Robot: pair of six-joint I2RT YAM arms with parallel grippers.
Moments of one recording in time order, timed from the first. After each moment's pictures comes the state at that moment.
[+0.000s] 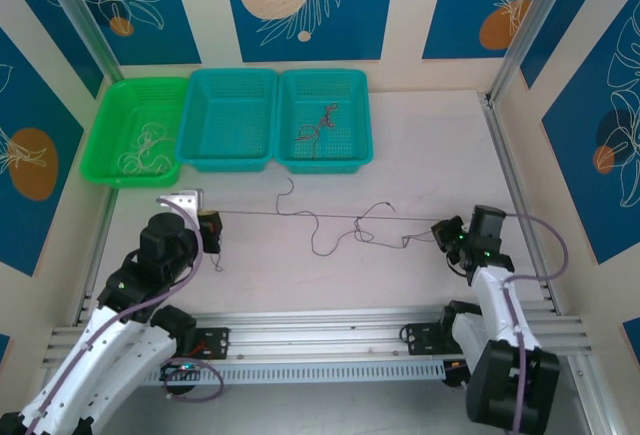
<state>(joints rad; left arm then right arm) -0.46 0.48 0.62 -0.59 -0.14 -0.36 -0.30 0.81 0.32 -0.37 -0.39 0.90</state>
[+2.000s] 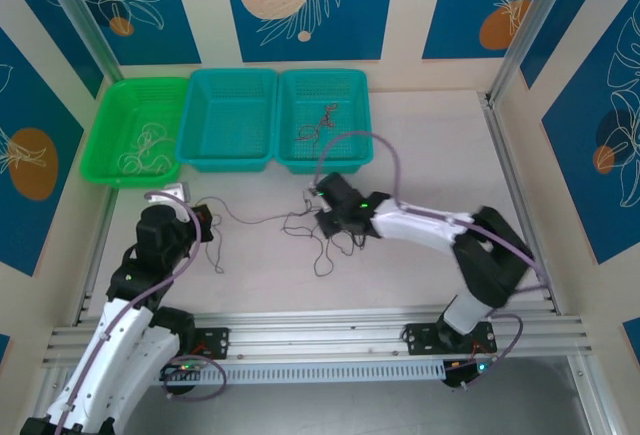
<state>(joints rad) -0.25 0.55 0.55 -0.48 -0.07 -0.42 0.76 1.53 0.93 -0.33 0.12 0.23</state>
